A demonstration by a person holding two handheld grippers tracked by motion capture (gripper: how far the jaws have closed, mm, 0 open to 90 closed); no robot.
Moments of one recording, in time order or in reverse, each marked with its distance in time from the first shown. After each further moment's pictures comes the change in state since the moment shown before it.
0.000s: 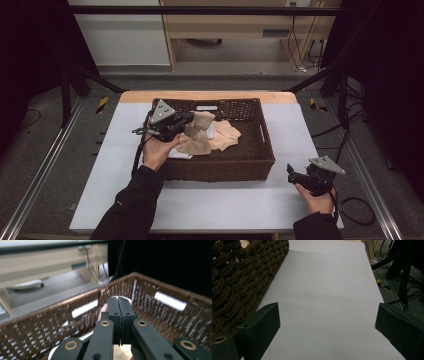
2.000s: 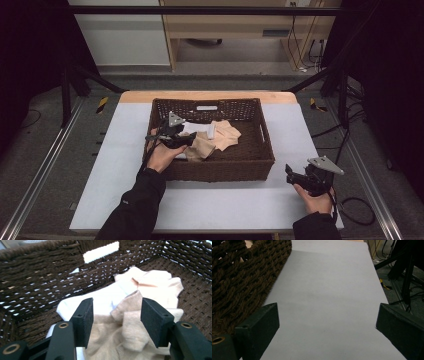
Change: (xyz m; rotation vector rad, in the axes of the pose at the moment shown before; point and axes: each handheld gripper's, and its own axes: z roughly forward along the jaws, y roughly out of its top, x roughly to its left) left arm 0.010 -0.055 0.042 0.351 0.133 -0.015; right arm 0.004 0.000 0.001 0.000 0.012 0.004
